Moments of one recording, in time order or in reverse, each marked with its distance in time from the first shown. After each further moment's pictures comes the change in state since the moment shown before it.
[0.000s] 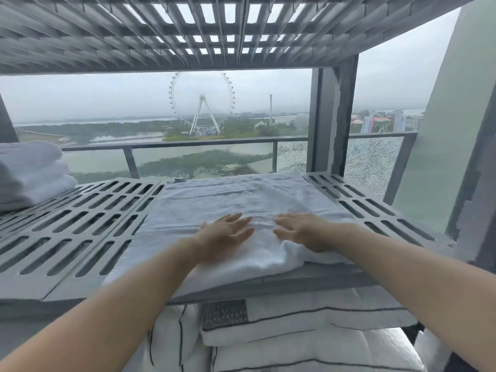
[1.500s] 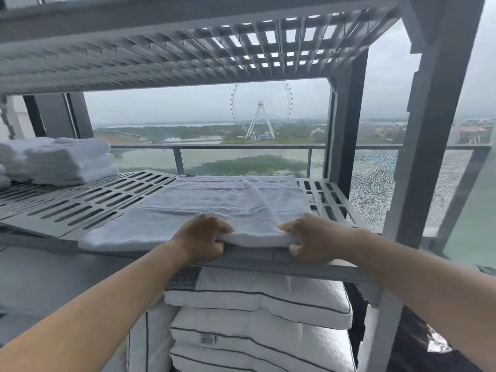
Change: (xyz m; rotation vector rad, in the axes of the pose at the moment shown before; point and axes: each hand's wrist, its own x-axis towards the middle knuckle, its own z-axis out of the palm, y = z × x) left_hand -0.043 0.135 0.031 0.196 0.359 -0.051; right_hand -0.118 0.095 -0.032 -0.178 0.088 -0.313
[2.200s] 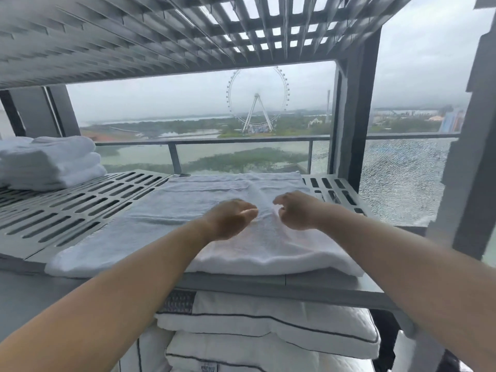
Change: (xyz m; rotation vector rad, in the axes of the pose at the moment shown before) left_hand 0.094 -0.006 0.012 -0.204 -0.204 -0.127; right_hand 0.112 0.030 0.005 0.212 0.073 0.230
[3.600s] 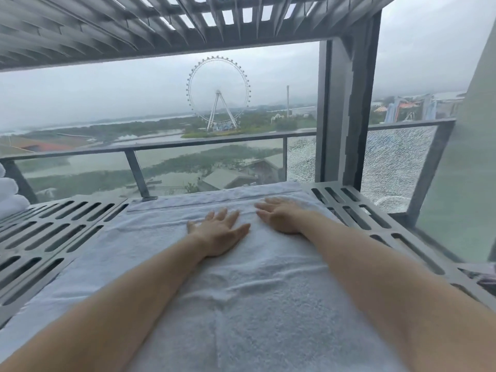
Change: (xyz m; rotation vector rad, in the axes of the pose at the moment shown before) left_hand 0.165 -0.104 0.018 0.304 -0.157 -0.146; right_hand 0.189 0.057 0.048 -0.033 -0.129 0.156
